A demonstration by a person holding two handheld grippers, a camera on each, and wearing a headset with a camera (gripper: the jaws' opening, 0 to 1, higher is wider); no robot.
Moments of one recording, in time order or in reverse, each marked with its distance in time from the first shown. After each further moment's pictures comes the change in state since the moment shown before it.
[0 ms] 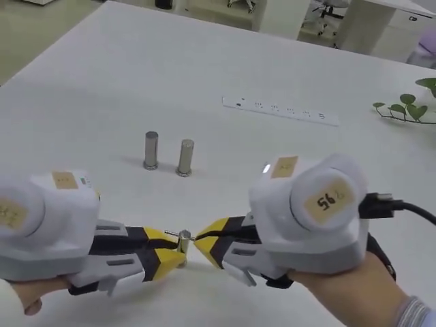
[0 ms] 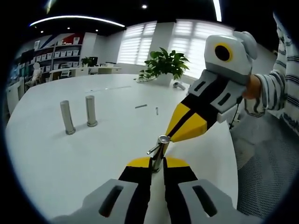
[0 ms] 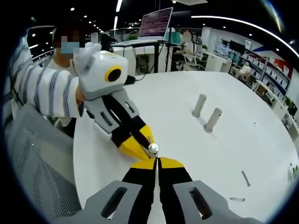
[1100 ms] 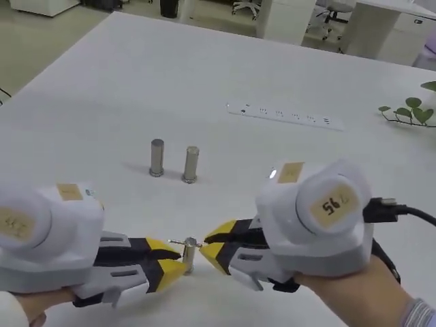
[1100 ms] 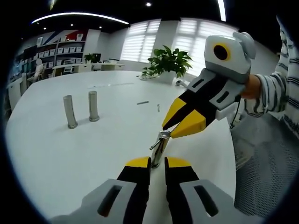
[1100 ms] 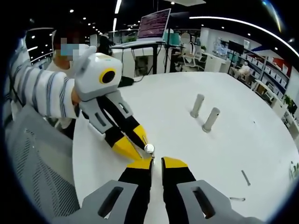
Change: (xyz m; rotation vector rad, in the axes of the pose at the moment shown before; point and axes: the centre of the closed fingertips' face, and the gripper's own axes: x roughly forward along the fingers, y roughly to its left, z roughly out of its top) left arm -0.004 -0.002 -0.005 -0.029 0.026 0.023; right arm -0.003 -0.007 -0.001 0.018 -0.021 -0.001
